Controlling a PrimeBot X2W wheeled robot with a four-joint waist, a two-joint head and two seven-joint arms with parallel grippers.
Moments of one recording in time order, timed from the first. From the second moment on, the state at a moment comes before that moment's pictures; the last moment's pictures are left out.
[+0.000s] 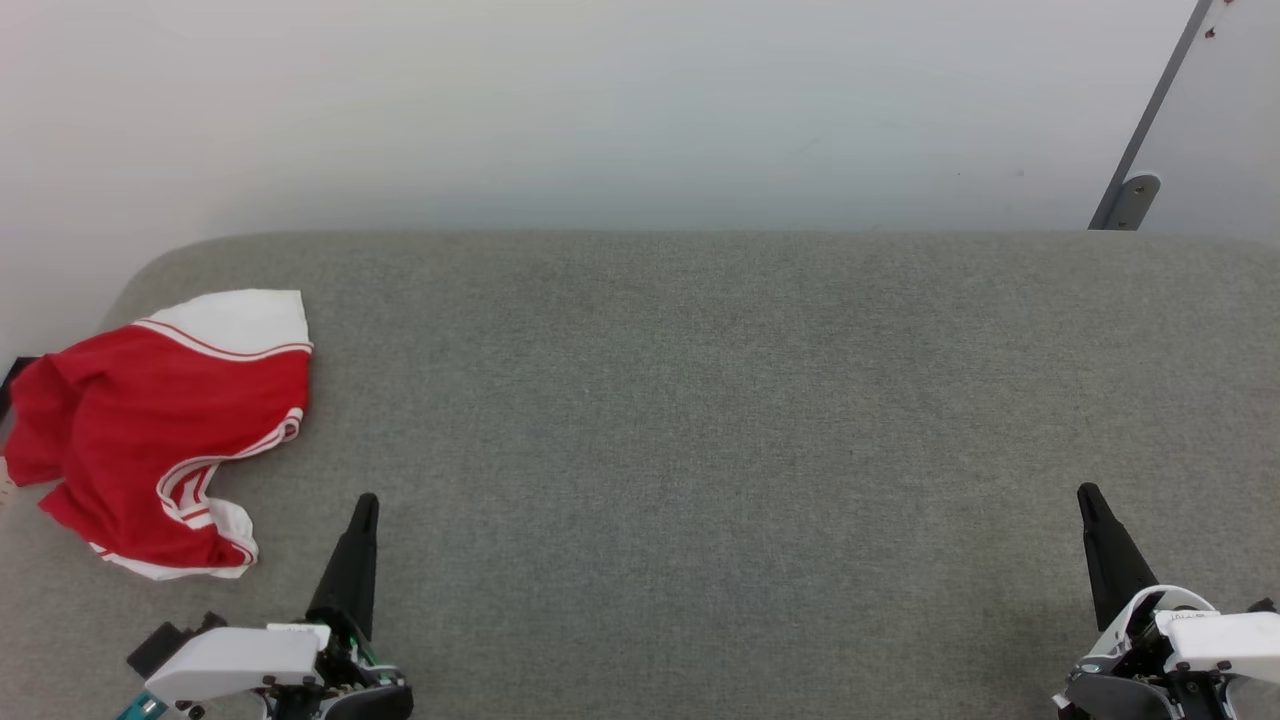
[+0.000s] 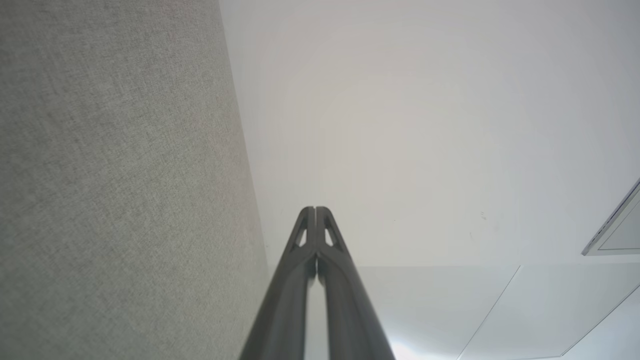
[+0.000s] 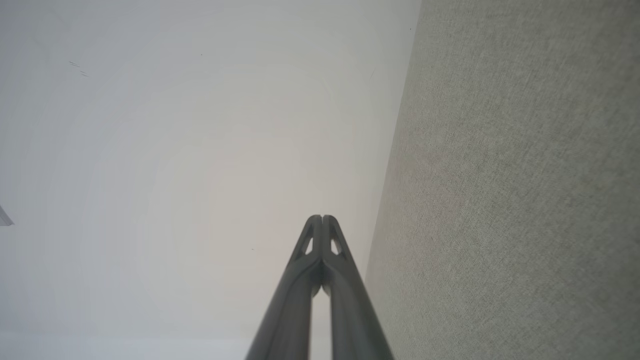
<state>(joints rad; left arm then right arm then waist) -0.11 0.05 0.11 0.25 -1.61 -0.13 0.11 -0.11 -0.05 -0.11 0.25 1.61 0.13 0.11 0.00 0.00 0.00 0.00</state>
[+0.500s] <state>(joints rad) -0.04 0.03 0.10 0.30 -1.61 -0.13 0.11 -0.05 -0.04 -0.11 0.31 1.61 0.13 0.11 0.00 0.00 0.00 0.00</state>
